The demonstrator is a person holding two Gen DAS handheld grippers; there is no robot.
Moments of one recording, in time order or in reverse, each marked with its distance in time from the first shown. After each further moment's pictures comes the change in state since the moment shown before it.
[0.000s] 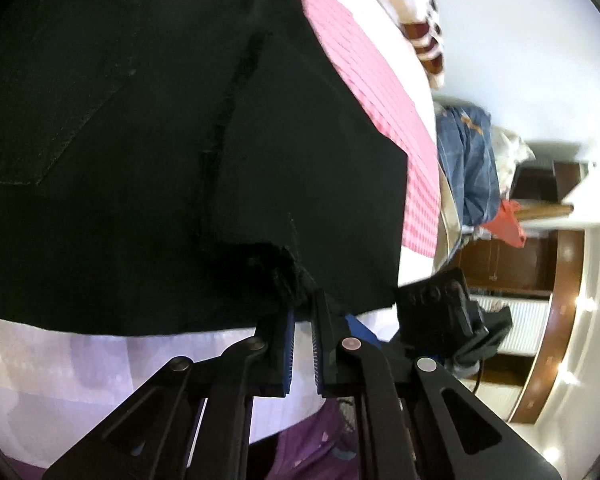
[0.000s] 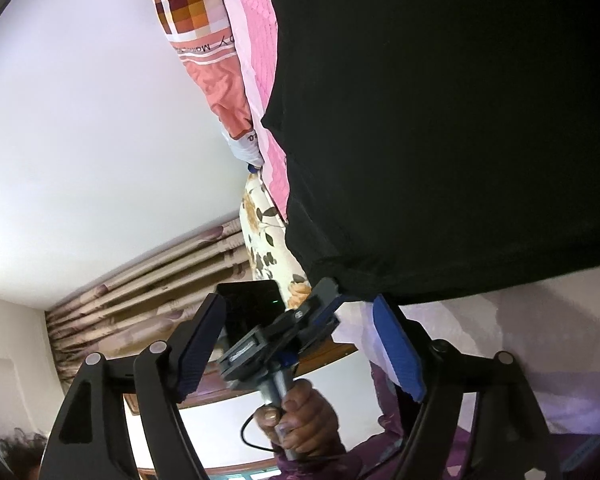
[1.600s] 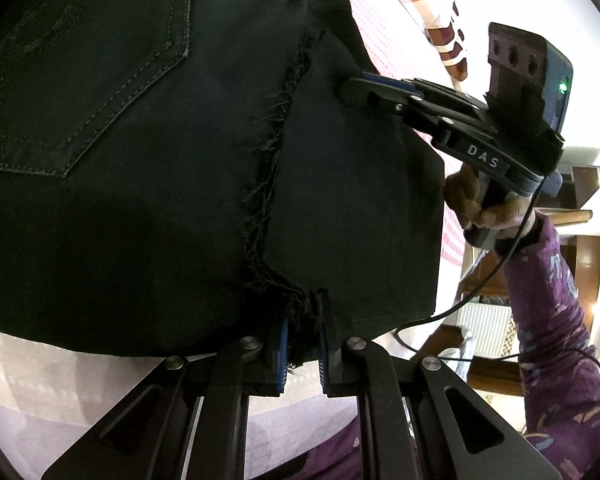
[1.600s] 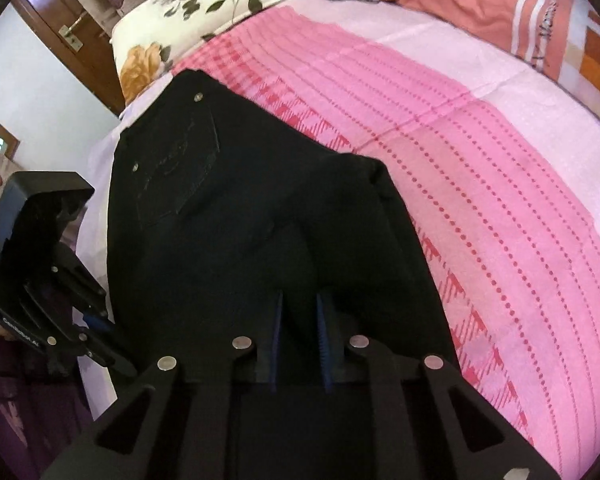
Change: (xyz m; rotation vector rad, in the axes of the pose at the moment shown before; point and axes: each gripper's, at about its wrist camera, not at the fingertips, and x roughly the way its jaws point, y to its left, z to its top) left arm 0.014 0.021 -0.003 0.011 -0.035 0.083; right arm 0.176 0.134 0.079 -1.428 0.628 -0.873
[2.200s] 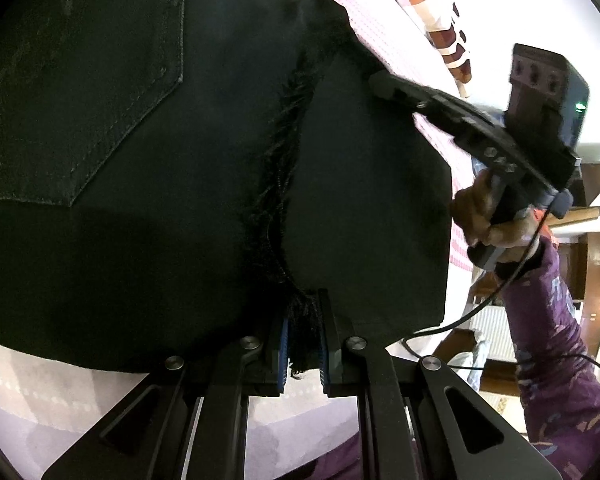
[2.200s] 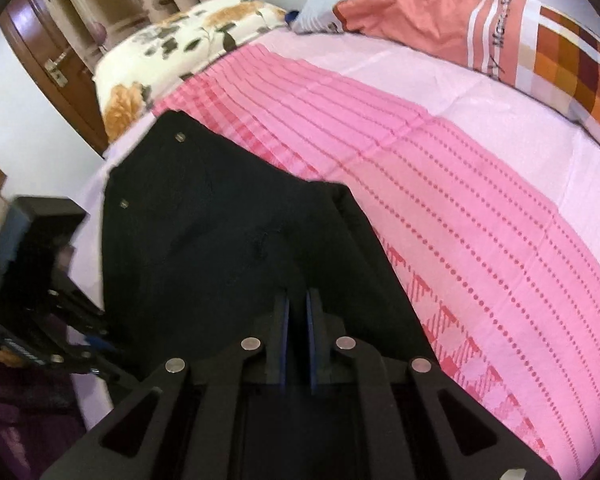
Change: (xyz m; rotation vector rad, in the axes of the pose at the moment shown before) left arm -0.004 -0.007 0.002 0.030 -0.033 0.053; right arm -0.011 -0.012 -0.010 0.078 -0.112 -0.071
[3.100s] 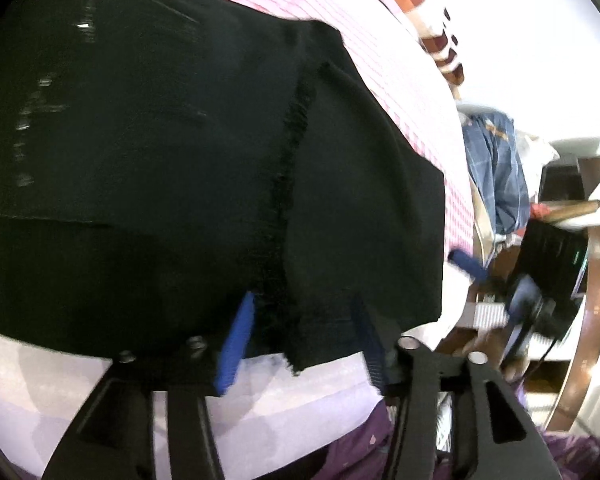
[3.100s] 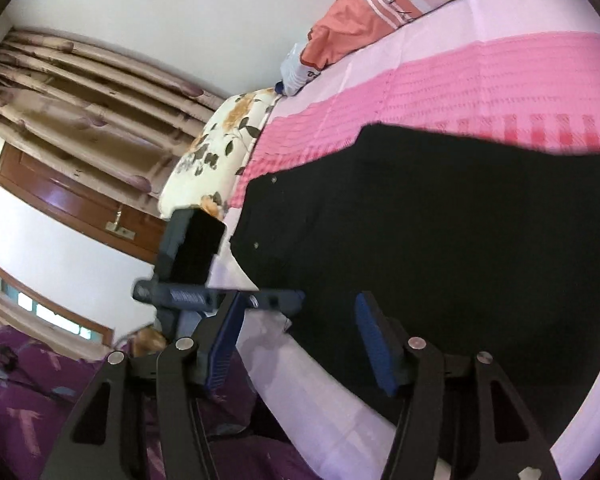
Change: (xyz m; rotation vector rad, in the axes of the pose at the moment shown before) left arm -0.026 0.008 0.005 0.008 -0.025 -0.006; right arm -0.083 0.056 -0.127 0.546 -0.300 0.353
